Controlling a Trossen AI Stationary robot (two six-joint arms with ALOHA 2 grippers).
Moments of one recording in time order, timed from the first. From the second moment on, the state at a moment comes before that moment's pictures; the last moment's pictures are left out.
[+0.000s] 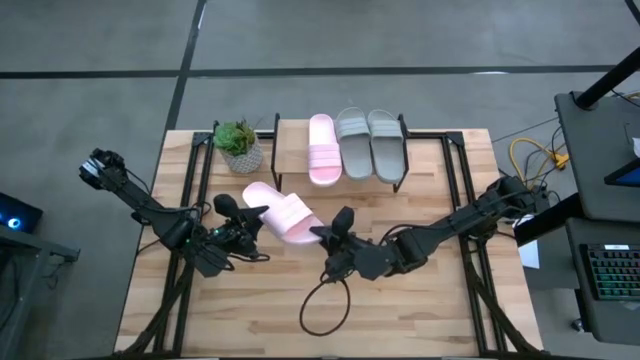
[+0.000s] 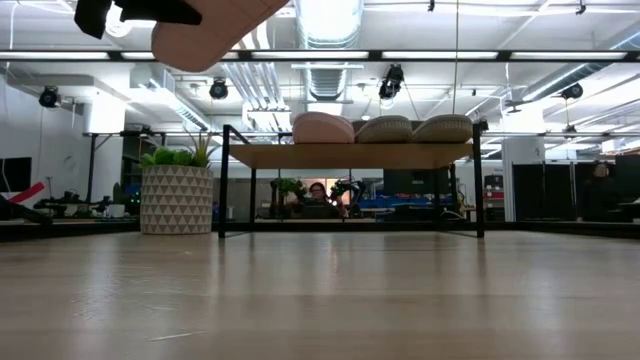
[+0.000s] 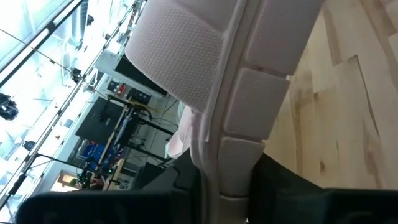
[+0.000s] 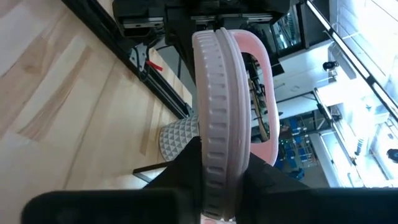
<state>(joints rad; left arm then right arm) -0.63 1.07 0.78 -0.25 -1.26 0.41 0.44 1.73 1.40 -0.02 0.86 -0.84</state>
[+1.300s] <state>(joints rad) -0.60 1.13 0.81 -0.30 -1.08 0.61 0.46 1.65 1.46 -0.26 0.71 -0.66</state>
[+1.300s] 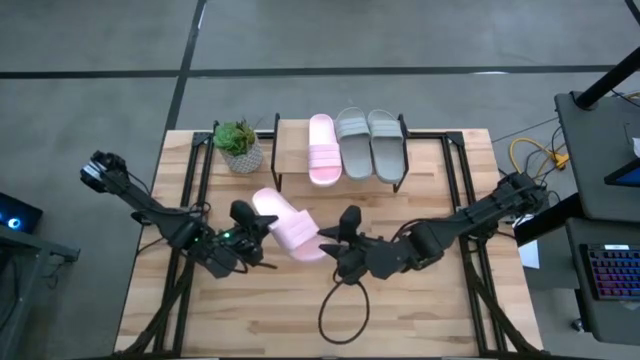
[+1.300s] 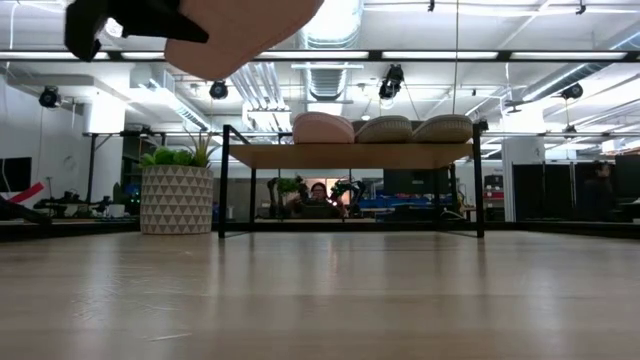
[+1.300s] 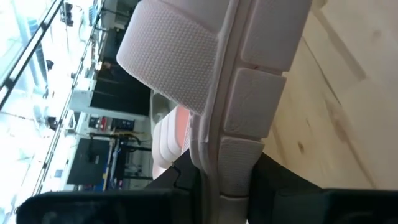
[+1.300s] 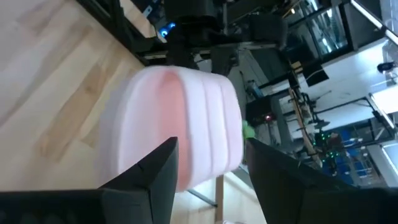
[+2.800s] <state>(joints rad) -0.52 1.21 0.85 -0.06 -0.98 0.82 0.41 1.65 1.46 -0.37 0.71 -0.73</state>
